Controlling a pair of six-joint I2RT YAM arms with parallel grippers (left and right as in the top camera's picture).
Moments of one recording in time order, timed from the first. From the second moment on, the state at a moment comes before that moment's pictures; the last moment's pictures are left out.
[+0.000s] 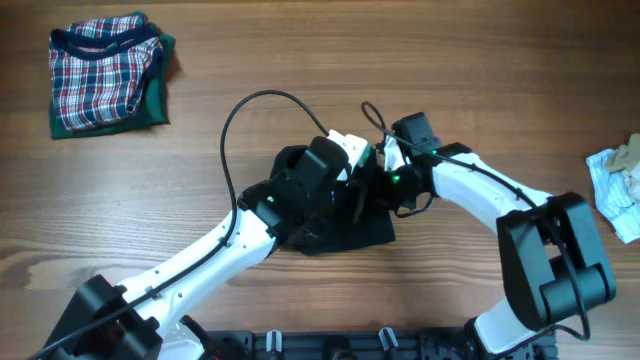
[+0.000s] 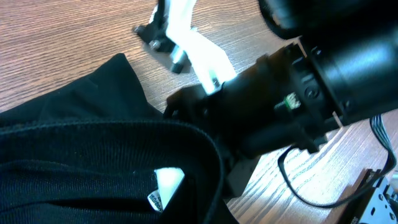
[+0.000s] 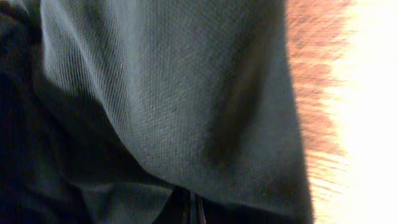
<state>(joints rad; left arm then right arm) -0.76 1.47 0.90 -0.21 0.22 -0.40 0.33 1.77 0.92 -0.50 -0.51 0.47</state>
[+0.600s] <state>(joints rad) -0.67 1.33 0.93 -0.10 0.30 -0.54 0.07 1.66 1.05 -0.72 -0.74 0.16</state>
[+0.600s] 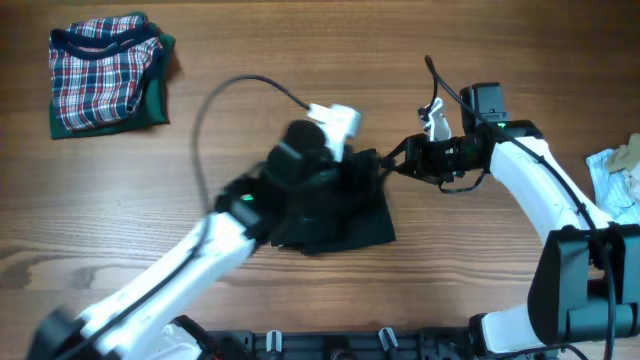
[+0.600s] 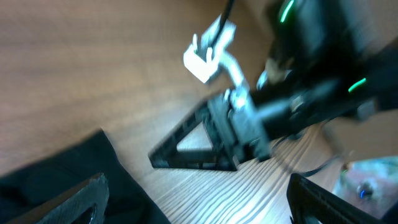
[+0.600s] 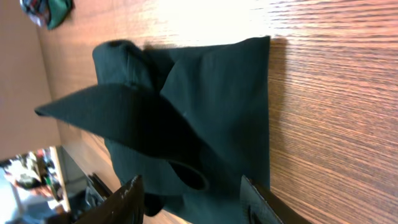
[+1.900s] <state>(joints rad) -0.25 1.04 0.97 -0.65 0.29 -0.51 0.11 1.58 1.25 -0.99 -0.63 -0.05</state>
